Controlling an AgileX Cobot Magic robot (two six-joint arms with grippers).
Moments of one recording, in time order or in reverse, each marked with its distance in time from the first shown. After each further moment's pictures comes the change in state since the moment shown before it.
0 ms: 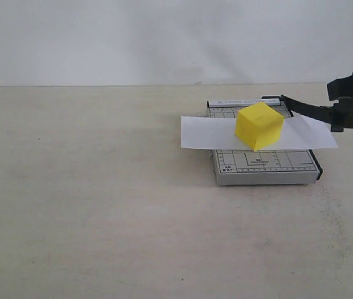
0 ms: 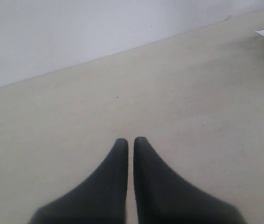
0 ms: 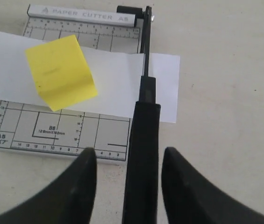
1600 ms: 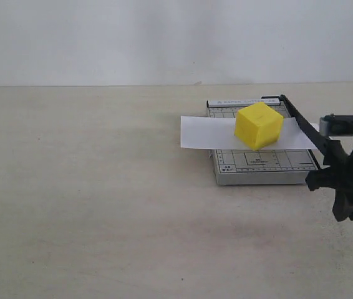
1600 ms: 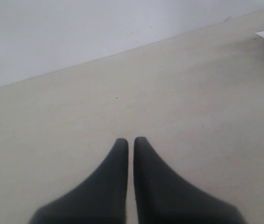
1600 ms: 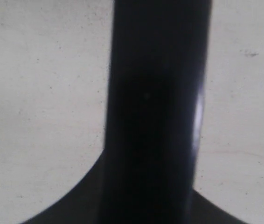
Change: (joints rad) left arm 0.000 0.000 0.000 -0.004 -0.002 0.000; right arm -0.011 0.396 -0.002 0.061 0.285 0.002
